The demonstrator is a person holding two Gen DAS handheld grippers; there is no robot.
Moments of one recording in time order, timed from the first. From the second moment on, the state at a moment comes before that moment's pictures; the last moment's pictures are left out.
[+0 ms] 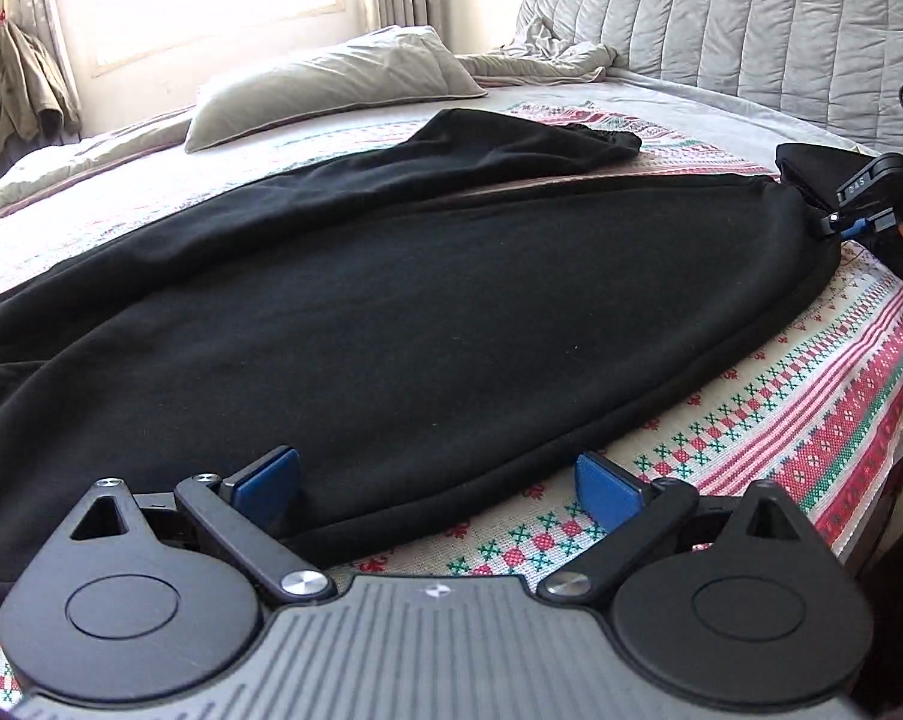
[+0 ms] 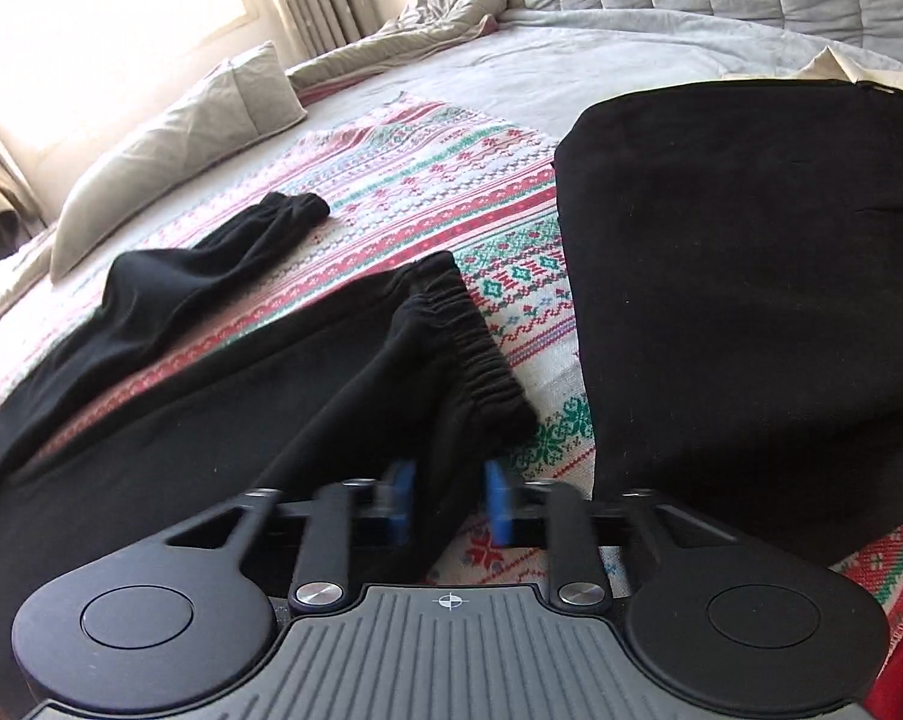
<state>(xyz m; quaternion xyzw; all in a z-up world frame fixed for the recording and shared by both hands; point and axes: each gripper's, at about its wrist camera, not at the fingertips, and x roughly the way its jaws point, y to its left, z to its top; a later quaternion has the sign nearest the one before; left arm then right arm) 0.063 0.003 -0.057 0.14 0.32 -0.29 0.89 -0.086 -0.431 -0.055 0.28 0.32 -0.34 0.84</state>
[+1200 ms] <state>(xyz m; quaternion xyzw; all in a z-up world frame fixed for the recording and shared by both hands) 0.207 -0.158 0.105 0.11 0.25 -0.28 0.92 0.029 -0.477 0.051 0.28 0.27 -0.24 0.89</state>
